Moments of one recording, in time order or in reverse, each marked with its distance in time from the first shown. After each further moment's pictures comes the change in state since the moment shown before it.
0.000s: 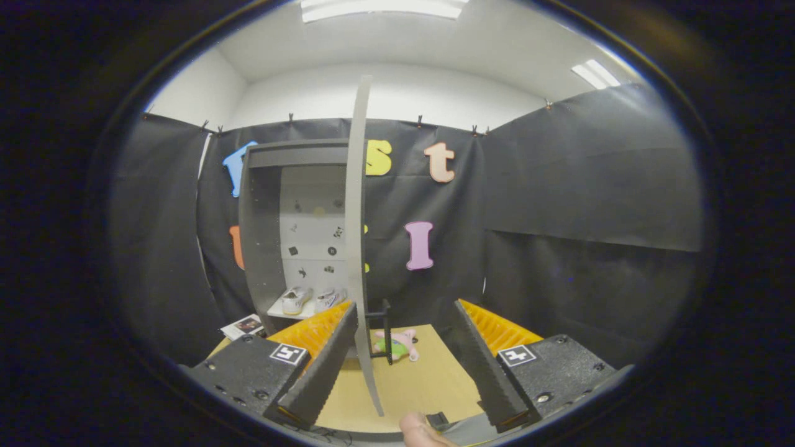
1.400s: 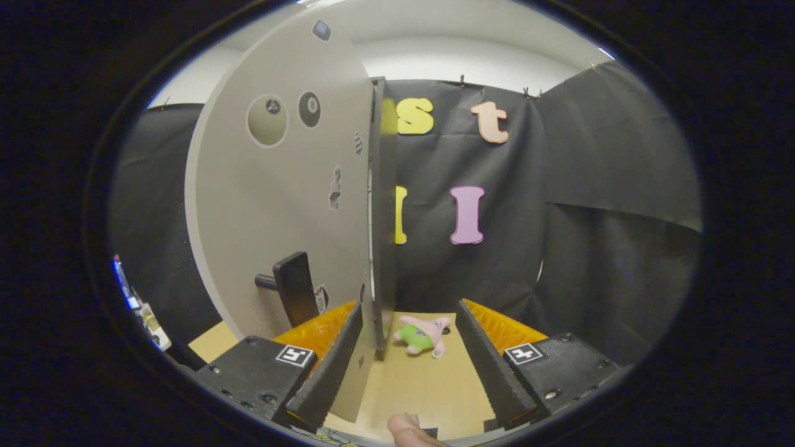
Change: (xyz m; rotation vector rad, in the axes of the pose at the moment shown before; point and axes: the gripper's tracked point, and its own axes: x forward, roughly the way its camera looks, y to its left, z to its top) arm 0.154 -0.014 -0.091 -0.065 0.132 0.291
